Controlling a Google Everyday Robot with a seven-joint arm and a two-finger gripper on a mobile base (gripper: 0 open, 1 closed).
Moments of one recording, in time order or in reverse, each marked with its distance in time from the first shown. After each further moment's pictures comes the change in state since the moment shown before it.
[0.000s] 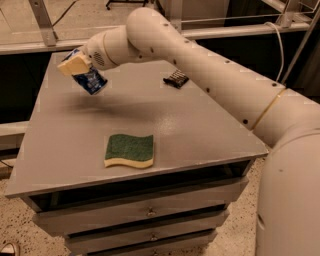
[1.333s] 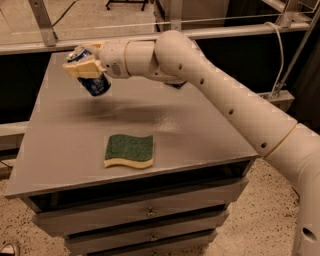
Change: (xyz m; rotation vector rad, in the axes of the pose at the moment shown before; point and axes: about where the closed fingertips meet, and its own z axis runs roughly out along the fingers) arm -0.004 0.015 -0.041 -0.062 -0.282 -0.087
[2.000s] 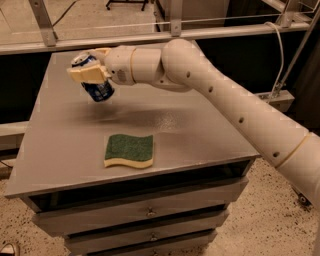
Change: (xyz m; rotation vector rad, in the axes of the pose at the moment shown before) arm 0.005 0.012 -0.014 0.002 -0.028 0.040
